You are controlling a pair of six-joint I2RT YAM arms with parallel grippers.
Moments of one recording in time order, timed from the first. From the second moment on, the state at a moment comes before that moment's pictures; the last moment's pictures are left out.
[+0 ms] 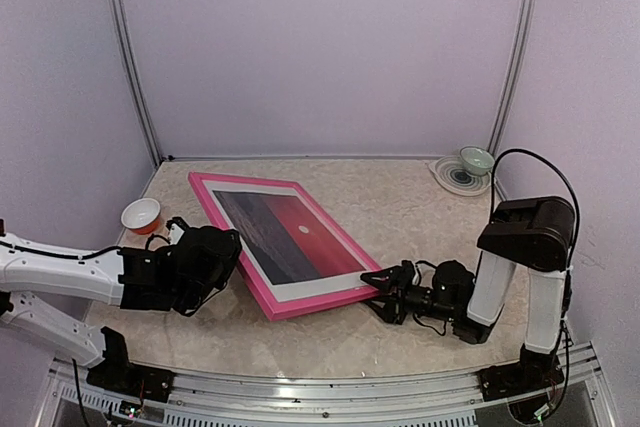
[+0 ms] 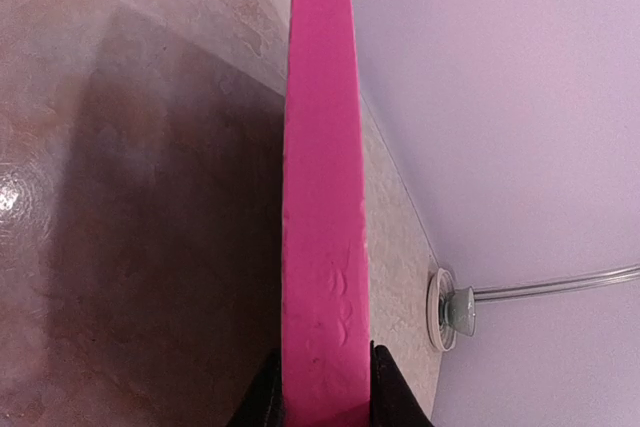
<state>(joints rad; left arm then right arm) -1.11 1.20 0.63 -0.06 -0.87 -1.67 0.86 2.01 0.28 1.55 -0.24 1.74</state>
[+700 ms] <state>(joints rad) -1.18 1.26 0.63 -0.06 -0.89 -1.78 0.84 1.92 0.22 1.52 -0.18 1.74</state>
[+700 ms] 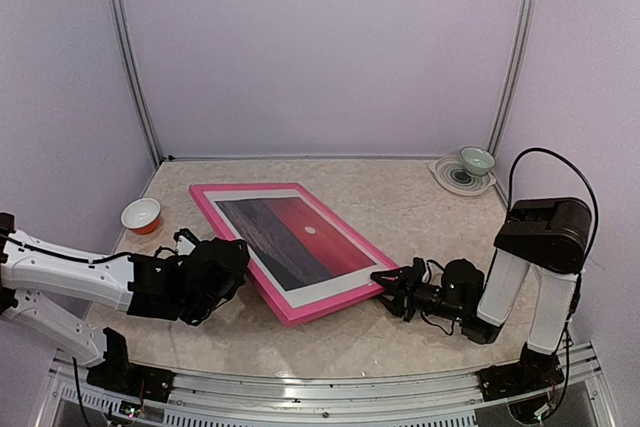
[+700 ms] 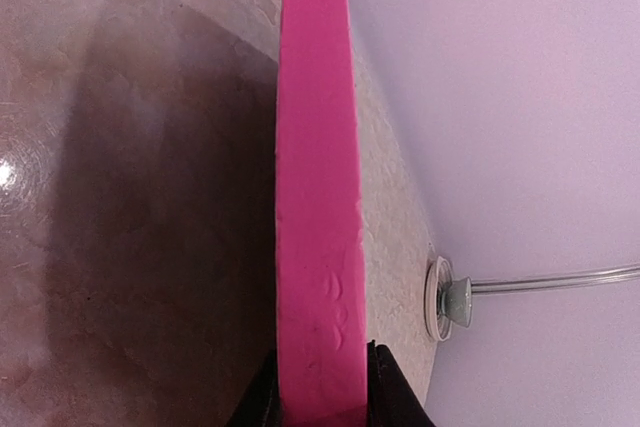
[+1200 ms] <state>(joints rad) -1.20 1.29 0.58 -0.13 -0.79 -1.72 0.80 1.87 0.26 1.53 -0.18 1.72</state>
